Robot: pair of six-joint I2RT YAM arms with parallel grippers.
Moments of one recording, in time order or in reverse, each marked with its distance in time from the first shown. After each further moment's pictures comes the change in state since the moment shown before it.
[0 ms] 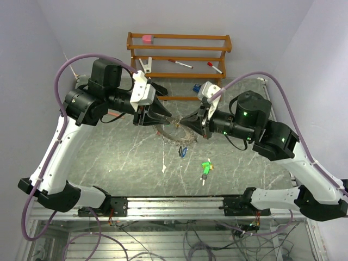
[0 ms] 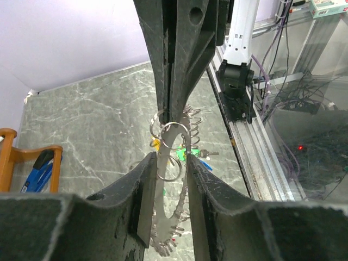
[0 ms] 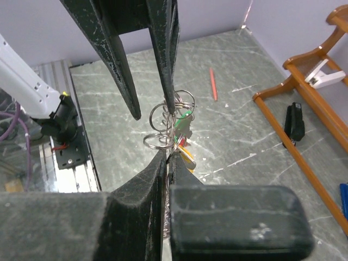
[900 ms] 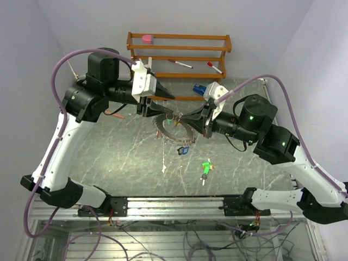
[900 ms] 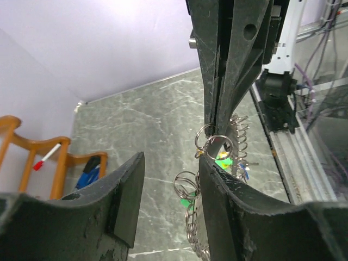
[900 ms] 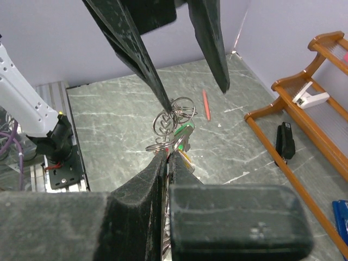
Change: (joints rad) left arm 0.000 0.029 0.087 0.138 -0.090 -0.037; right arm 0.000 -0.062 -0.088 0.148 0.024 0.003
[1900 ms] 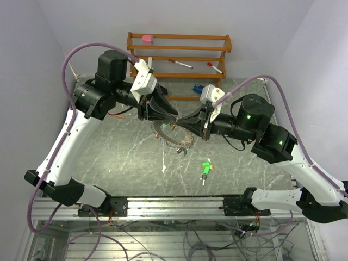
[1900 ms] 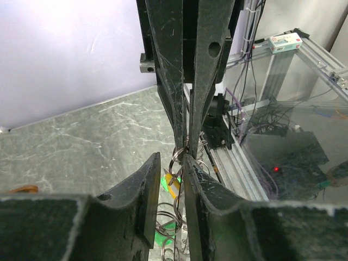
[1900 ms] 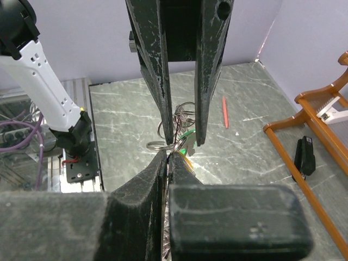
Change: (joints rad) left arm 0.000 0.035 -0.072 0.034 0.264 -0.124; right arm 0.000 0.006 -0.010 0.026 -0.111 -0.005
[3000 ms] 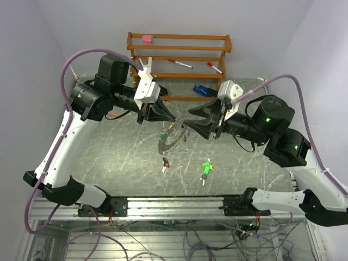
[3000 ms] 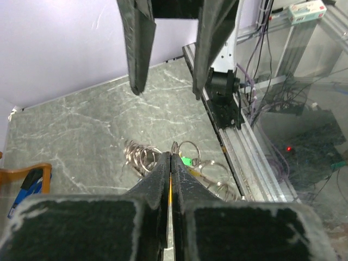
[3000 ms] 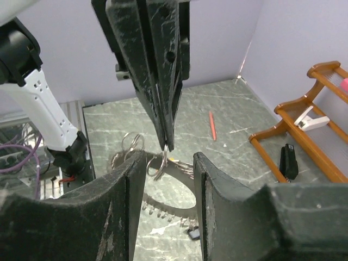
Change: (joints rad) left arm -0.032 0.002 0.058 -0.179 -0.108 0.145; right arm -0.001 -0.056 0.026 0.000 0.057 0.024
